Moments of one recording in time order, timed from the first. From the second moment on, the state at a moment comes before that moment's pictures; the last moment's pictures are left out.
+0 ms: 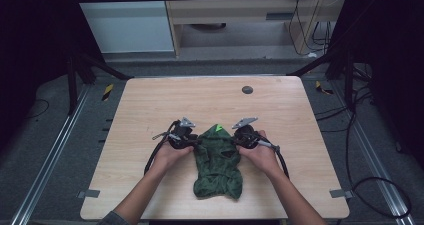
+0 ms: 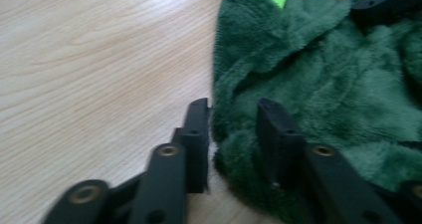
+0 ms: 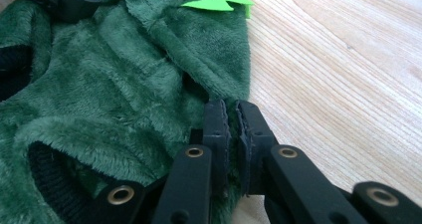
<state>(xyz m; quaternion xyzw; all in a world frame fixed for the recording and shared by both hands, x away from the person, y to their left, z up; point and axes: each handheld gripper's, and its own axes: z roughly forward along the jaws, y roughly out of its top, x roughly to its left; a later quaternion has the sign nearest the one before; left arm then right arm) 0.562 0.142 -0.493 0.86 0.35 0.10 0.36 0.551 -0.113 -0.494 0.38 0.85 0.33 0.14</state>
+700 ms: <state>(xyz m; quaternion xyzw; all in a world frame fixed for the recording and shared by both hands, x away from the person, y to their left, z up) 0.561 0.140 -0.480 0.87 0.34 0.11 0.34 0.550 -0.121 -0.483 0.38 0.85 0.34 0.14</state>
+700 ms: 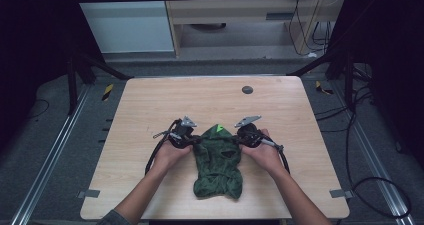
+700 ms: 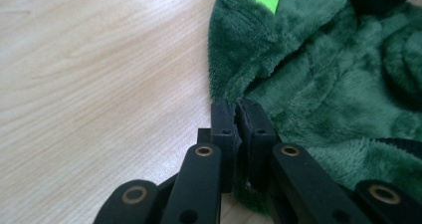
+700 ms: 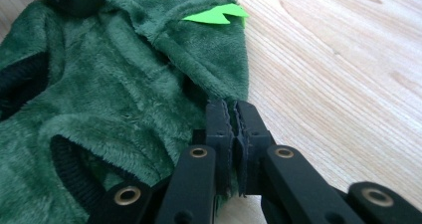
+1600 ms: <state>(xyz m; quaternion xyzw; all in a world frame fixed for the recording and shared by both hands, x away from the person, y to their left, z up) 0.563 0.131 -0.453 0.88 0.31 0.13 0.34 0.547 -0.129 -0.451 0.35 0.85 0.36 0.16</state>
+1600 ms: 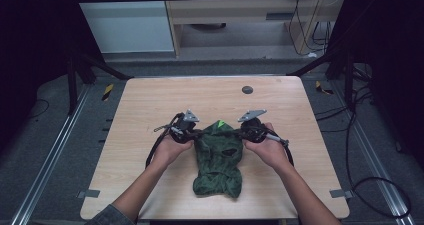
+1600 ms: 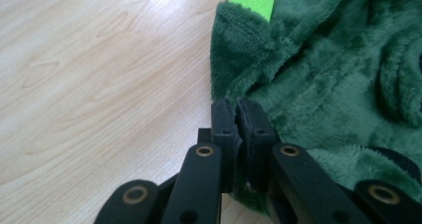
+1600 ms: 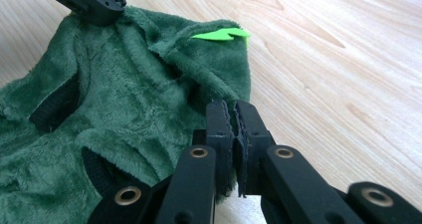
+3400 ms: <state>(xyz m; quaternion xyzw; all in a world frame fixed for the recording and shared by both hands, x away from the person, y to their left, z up) 0.568 0.135 -0.405 0.87 0.30 0.18 0.35 0.557 -0.125 -0.407 0.33 0.85 0.36 0.19</state>
